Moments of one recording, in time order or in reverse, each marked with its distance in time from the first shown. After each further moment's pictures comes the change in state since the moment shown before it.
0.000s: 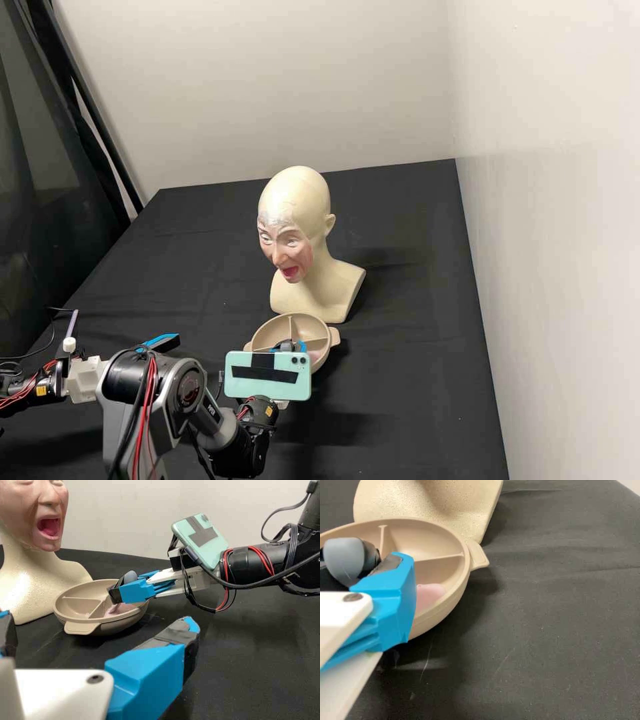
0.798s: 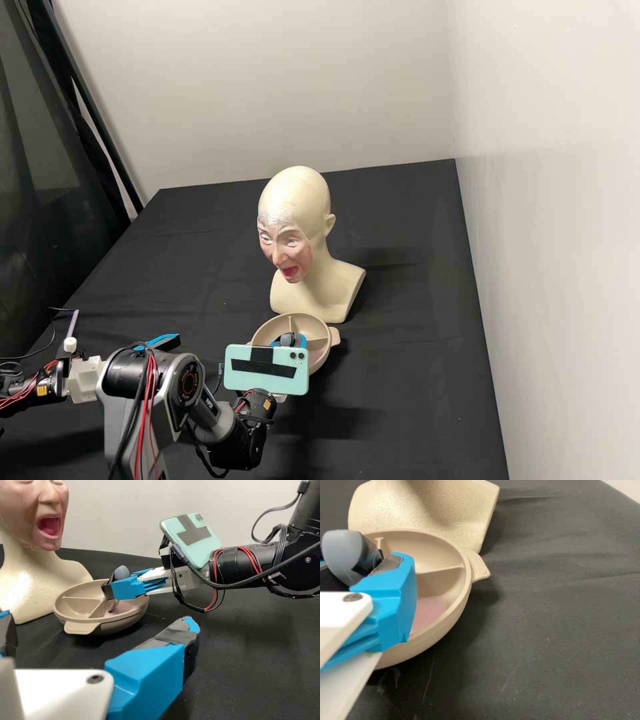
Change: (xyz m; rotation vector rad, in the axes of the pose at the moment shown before) left arm 0.001 -0.002 -0.001 -0.002 0.004 -0.008; right arm 0.013 -0.002 -0.009 0.018 -0.002 0.027
